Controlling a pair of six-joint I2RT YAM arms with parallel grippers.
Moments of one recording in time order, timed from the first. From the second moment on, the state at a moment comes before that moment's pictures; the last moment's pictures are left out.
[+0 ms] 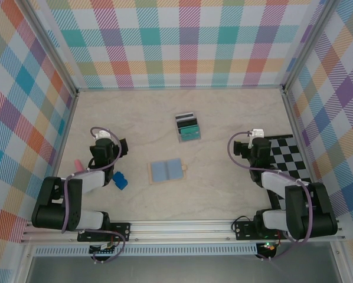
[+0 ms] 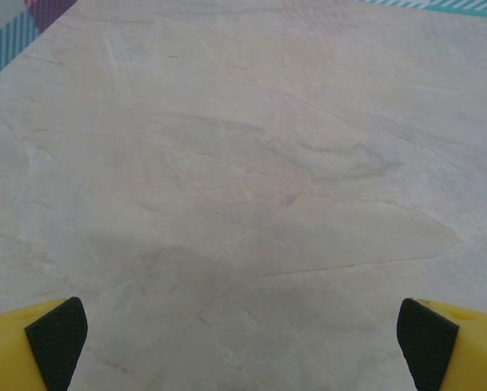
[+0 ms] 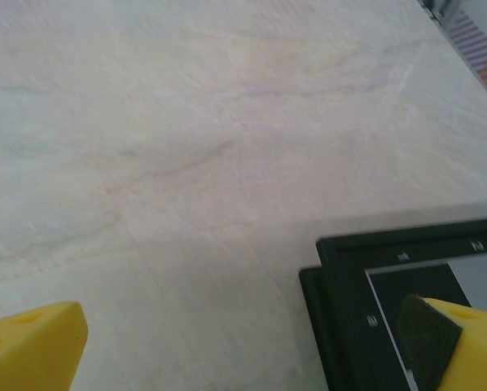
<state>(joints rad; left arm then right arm) -0.07 1.38 0.39 0.50 -0.25 -0.18 0.12 1.28 0.37 0.43 0.17 0.03</state>
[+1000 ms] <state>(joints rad) -0.07 1.56 0.38 0.75 -0.16 -0.15 0.02 1.52 0.40 0.70 -0.08 0.03</state>
